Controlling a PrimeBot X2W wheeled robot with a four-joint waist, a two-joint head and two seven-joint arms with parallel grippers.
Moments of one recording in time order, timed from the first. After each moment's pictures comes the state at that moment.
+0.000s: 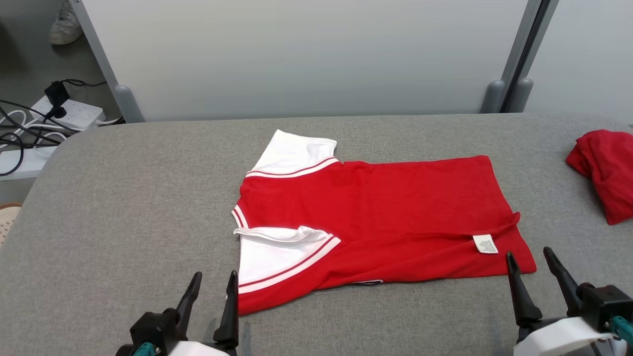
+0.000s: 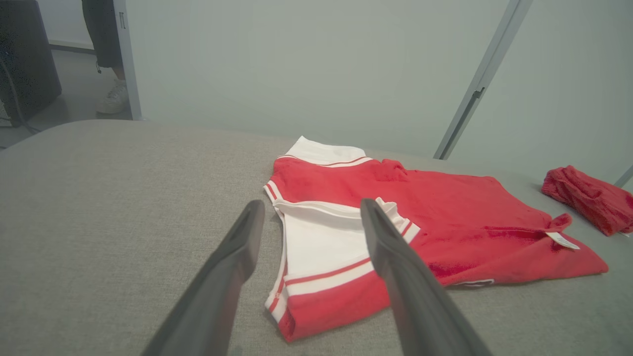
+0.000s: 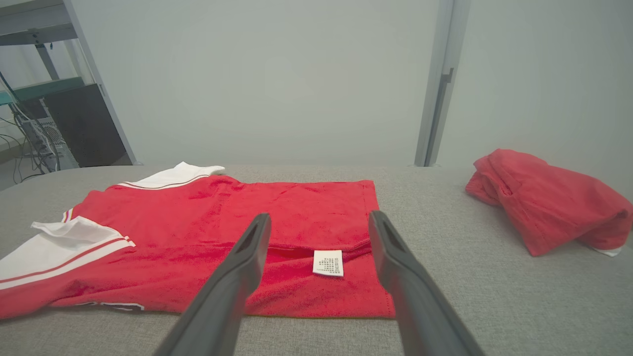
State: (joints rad) left arm 0.02 0.11 -0.28 0.22 -0.43 0.10 -0.25; right arm -0.05 -0.15 0.05 0.29 0.21 0.13 -0.25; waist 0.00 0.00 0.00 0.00
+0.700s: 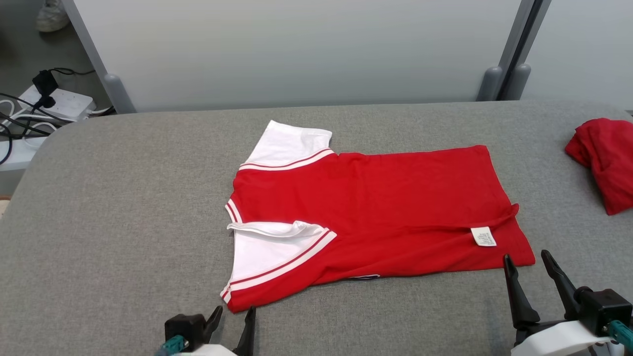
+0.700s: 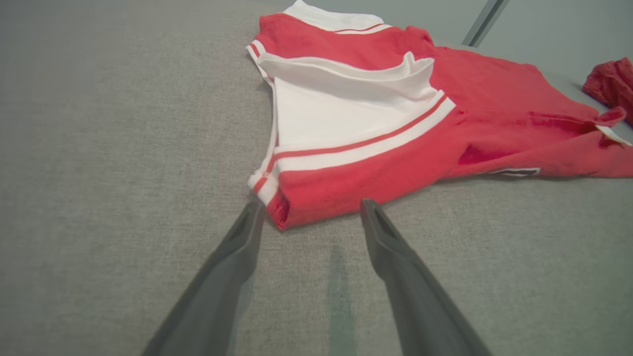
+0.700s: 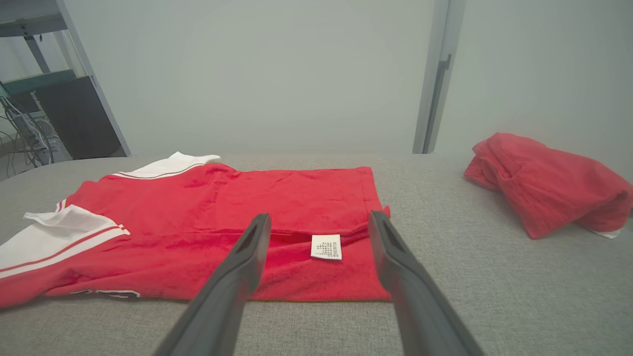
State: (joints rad) left arm -0.04 0.08 -0.35 0.48 -0.46 0.08 -0.14; right arm -0.01 -0.13 0.04 0.27 0.20 0.13 -0.25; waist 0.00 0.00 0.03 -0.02
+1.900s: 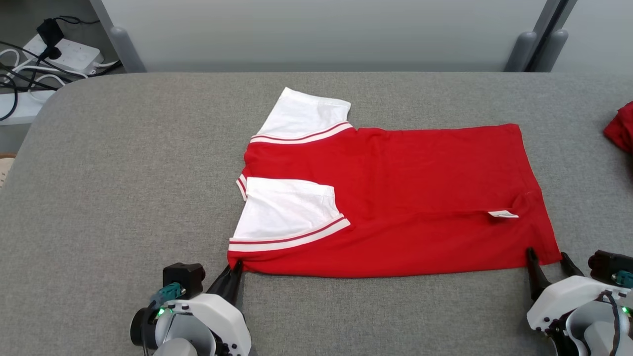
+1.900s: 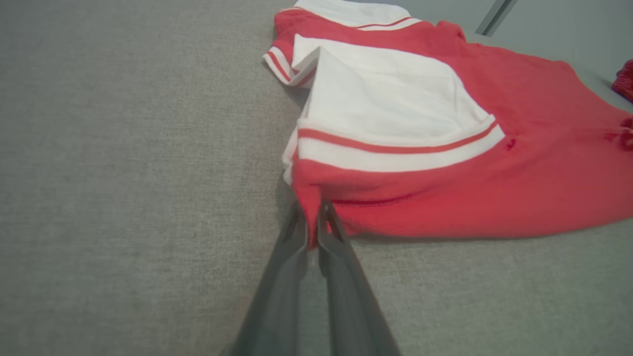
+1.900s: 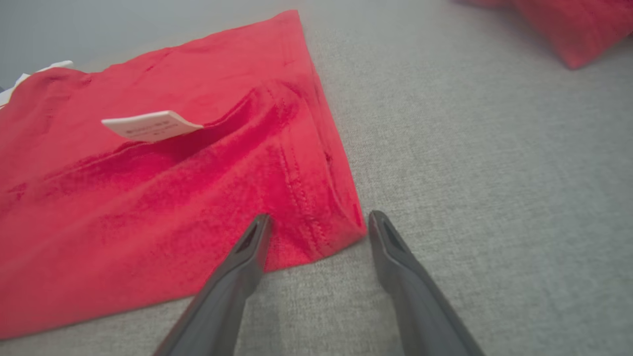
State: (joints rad) left arm -0.26 0.11 -0.40 0.61 -0.52 0.01 -0.11; right arm -0.39 -0.19 0.11 0.96 0.46 0.13 -0.25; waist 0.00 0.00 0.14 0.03
